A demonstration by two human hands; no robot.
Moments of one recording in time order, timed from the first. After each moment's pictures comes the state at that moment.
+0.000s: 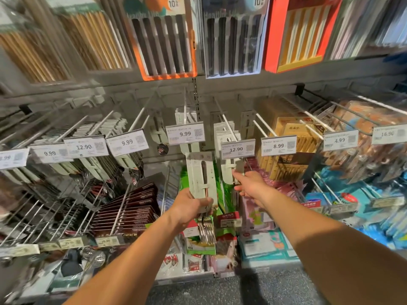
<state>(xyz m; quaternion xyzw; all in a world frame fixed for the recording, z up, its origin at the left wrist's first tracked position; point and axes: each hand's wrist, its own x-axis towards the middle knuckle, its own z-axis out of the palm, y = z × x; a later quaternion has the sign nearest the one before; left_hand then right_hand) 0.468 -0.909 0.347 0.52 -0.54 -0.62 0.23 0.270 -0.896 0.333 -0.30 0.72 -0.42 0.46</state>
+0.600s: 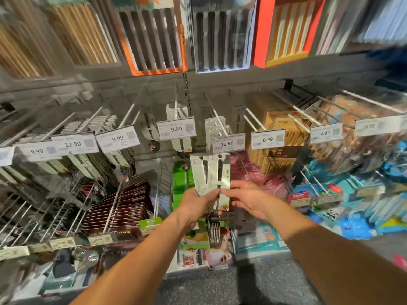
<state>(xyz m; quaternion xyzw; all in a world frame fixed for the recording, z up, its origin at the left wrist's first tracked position) 0.441 -0.892 0.332 0.50 -0.53 -0.65 0.23 0.275 -0.853 0.319 -0.30 0.65 -0.42 0.56</state>
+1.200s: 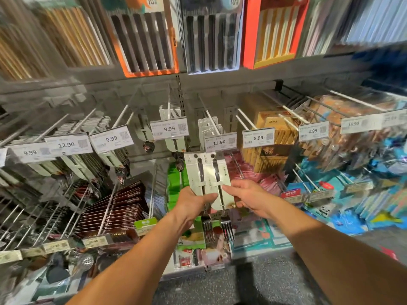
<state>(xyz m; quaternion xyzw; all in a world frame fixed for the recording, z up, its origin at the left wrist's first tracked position) 0.437 -0.890 0.328 0.49 -0.52 -0.66 0.25 0.263 -0.832 0.326 -0.38 0.67 -0.38 0.51</state>
